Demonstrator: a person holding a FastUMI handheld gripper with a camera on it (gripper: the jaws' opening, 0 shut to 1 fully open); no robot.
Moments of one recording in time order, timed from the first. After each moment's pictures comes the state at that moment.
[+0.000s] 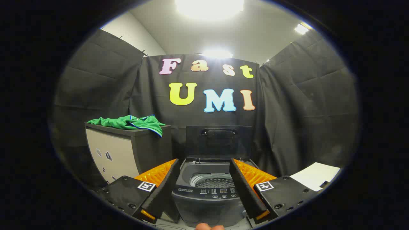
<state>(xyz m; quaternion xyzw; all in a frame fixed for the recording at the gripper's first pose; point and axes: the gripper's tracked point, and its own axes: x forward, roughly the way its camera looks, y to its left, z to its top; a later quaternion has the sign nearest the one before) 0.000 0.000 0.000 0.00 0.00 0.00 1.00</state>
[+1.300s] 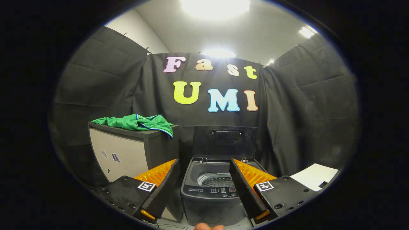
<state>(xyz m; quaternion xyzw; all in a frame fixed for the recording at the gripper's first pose) -0.005 0.030 0.006 -0.01 0.01 0.00 1.00</state>
